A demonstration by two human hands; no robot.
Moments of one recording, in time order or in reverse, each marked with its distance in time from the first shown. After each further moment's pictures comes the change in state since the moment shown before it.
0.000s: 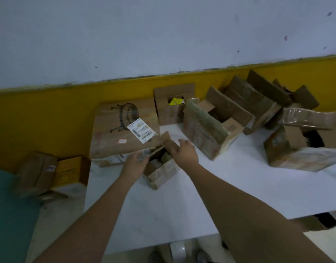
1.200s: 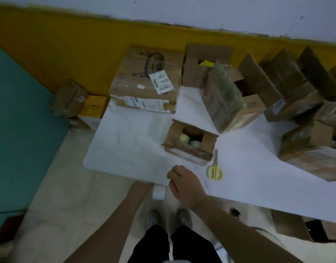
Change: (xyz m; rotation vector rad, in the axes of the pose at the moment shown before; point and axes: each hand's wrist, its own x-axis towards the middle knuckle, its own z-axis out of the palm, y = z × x) left_hand -0.191 -0.105 0.155 -0.311 -0.007 -0.699; right_hand -0.186 0.133 0.033 -0.129 -0.176 -0.901
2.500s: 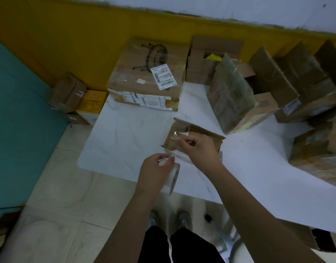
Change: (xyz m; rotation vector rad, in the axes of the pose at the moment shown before) left_hand -0.084 0.104 0.005 -0.119 0.149 0.449; right_hand 0.084 0.009 -0.090 0.604 0.136 0.471
